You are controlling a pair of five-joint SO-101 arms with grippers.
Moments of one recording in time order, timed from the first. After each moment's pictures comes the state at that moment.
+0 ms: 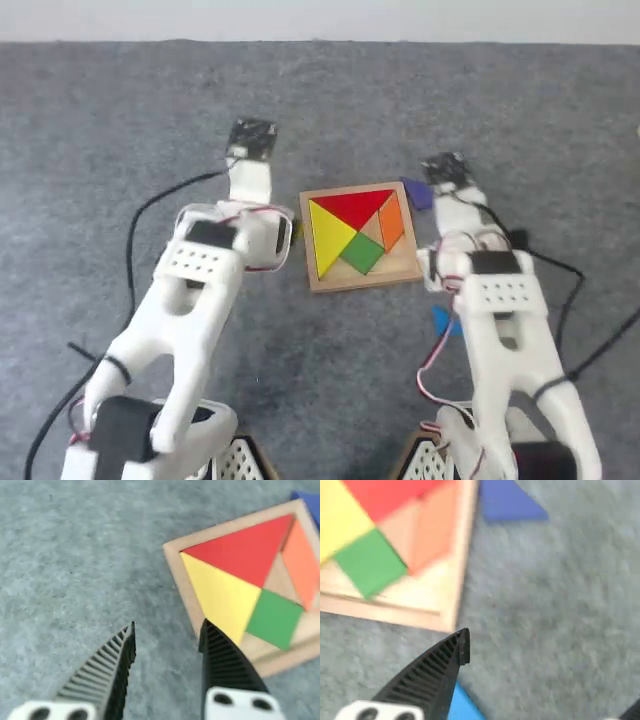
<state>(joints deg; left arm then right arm) 5.5 -16.7 47.6 39.9 7.0 -8.9 -25.5 47.7 49.4 15.4</state>
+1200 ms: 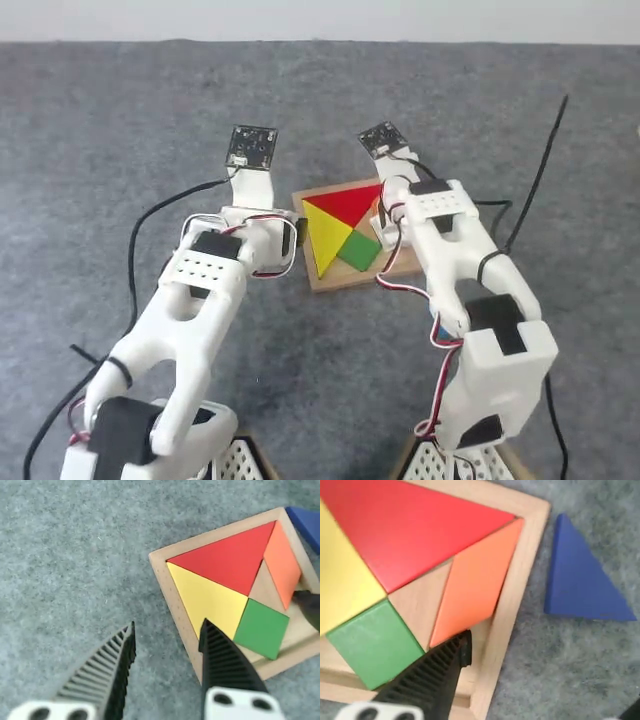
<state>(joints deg) 7.6 -16.7 49.2 36.9 11.0 -15.6 17.1 16.7 47.4 15.0</state>
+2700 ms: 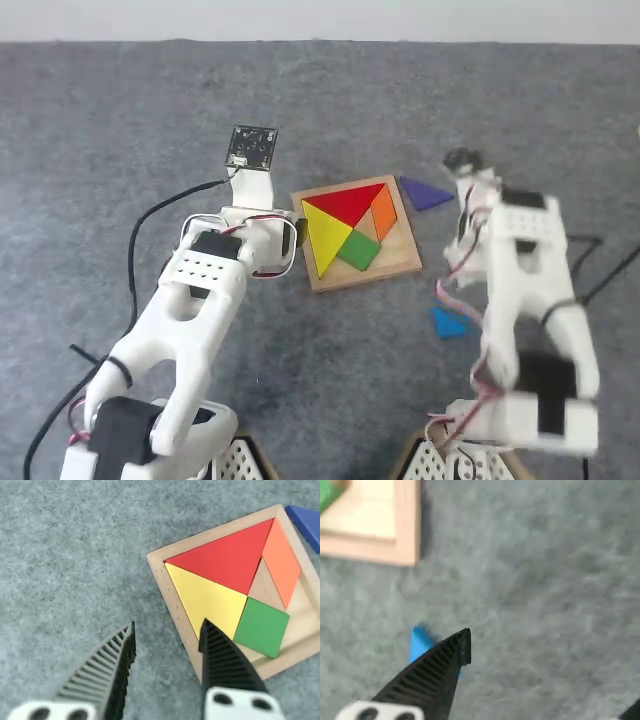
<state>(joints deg) 7.6 -16.7 49.2 37.1 11.0 1.8 -6.2 33.4 66.1 27.1</state>
